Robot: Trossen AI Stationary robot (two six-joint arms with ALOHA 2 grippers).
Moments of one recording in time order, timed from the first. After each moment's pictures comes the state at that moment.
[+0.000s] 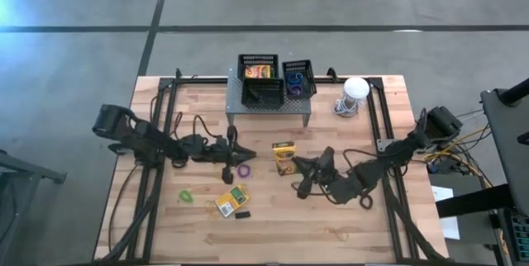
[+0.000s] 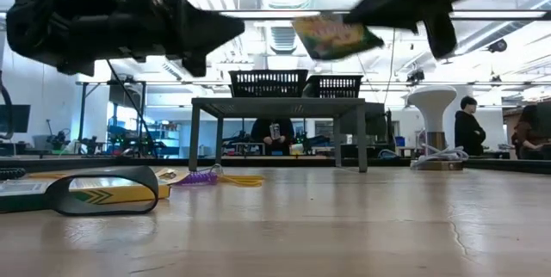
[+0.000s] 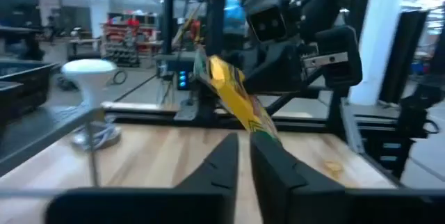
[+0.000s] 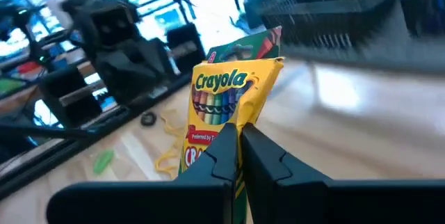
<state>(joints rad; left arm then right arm) -0.10 1.59 0.34 1.33 -0.05 -0.07 0.54 1.54 0.72 0.48 1.13 0.65</state>
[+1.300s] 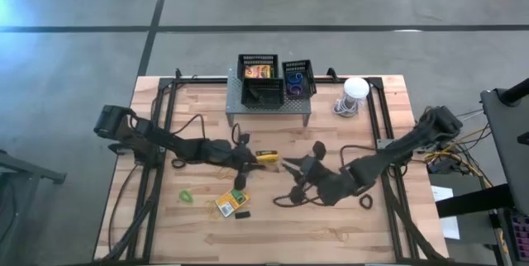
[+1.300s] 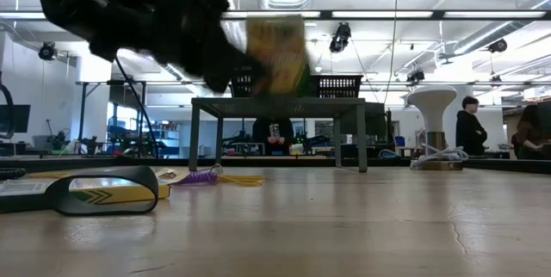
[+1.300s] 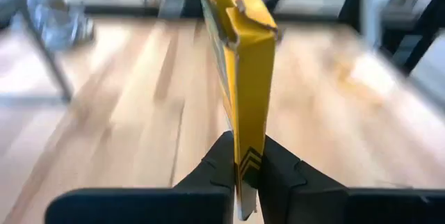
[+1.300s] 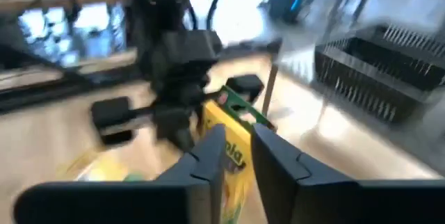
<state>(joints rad) -0.13 1.60 0.58 0.67 -0.03 -0.08 0.50 1.54 1.06 -0.07 0.94 0.49</state>
